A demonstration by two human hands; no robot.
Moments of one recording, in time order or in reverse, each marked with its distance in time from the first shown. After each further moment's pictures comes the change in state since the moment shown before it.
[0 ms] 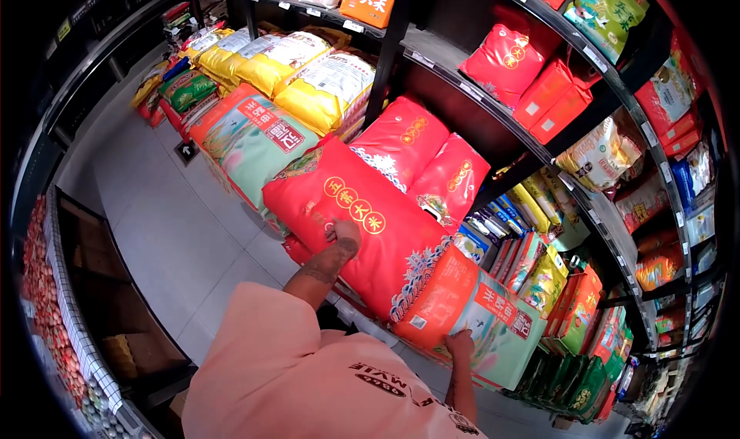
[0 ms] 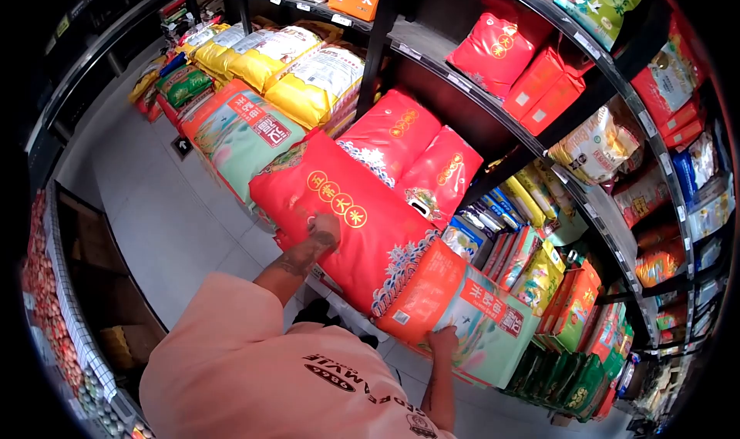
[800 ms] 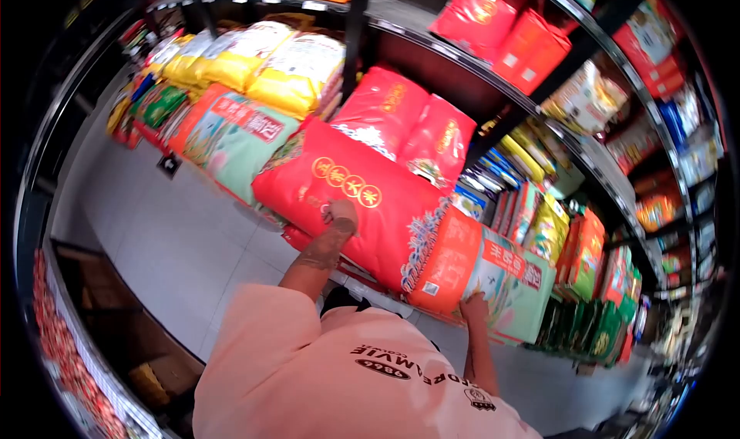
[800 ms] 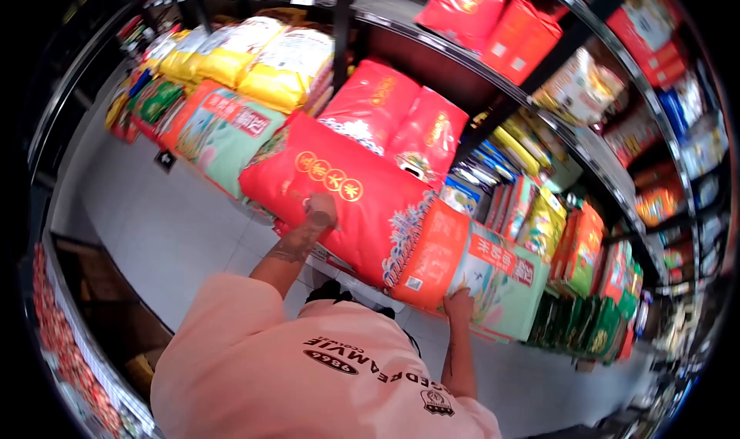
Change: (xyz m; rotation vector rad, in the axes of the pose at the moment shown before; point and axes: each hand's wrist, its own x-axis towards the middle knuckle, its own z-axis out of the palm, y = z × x) left_hand 0.000 -0.011 0.005 0.008 0.013 0.131; right_hand -0.018 0.006 0.010 0.037 0.102 -0.004
